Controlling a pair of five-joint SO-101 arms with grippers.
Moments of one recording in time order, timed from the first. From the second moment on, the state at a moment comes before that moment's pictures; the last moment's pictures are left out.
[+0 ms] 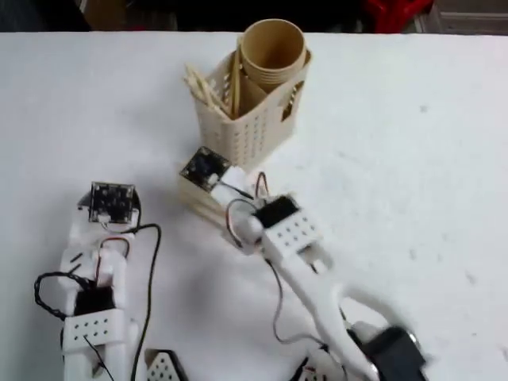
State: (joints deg) left arm -18.0 -73.2 97.2 11.6 -15.6; right arm -37.7 -21.3 42.4 51.9 24.1
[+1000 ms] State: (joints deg) left arm -18.0 -73.2 97.2 11.6 -15.6; right arm -36.4 -31.2 10.6 24.2 19.5
